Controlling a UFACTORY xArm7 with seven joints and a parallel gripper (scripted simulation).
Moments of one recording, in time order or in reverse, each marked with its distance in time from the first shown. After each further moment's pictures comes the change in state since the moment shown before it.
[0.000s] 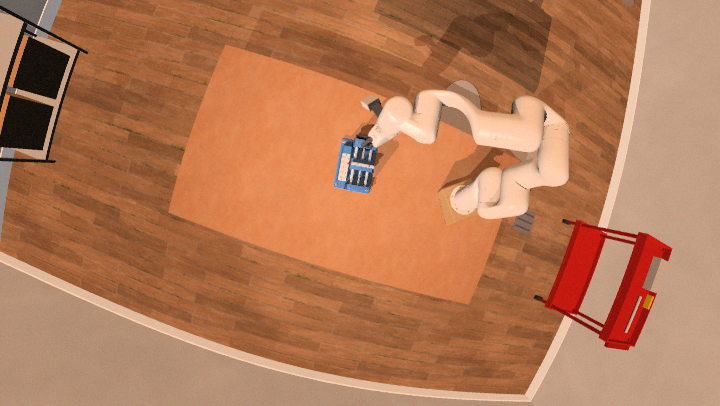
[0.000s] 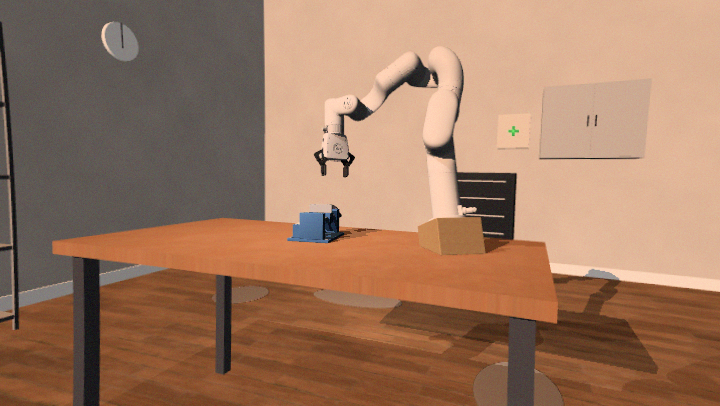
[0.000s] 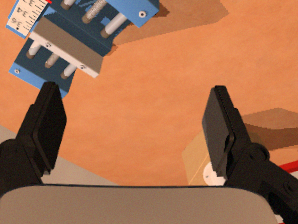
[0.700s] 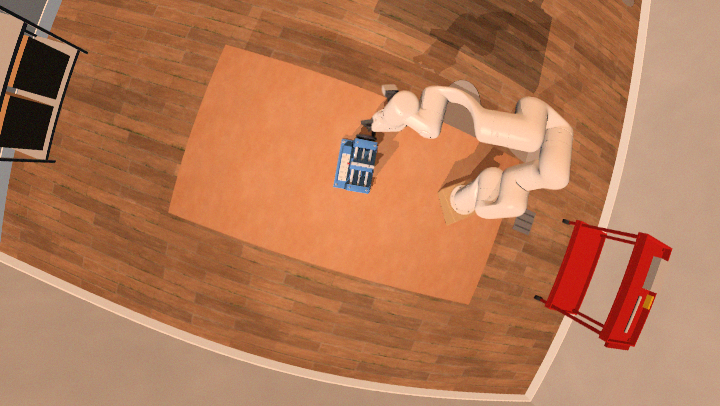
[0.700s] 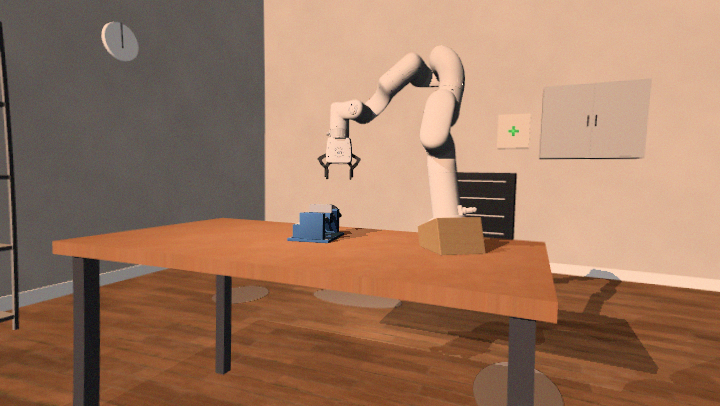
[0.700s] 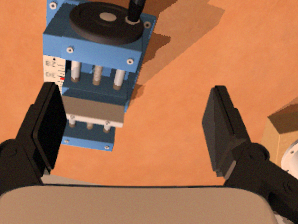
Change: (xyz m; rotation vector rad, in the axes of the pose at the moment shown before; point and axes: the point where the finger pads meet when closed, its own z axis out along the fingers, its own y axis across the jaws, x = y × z) arm 0.030 0.031 0.006 0.009 0.090 0.510
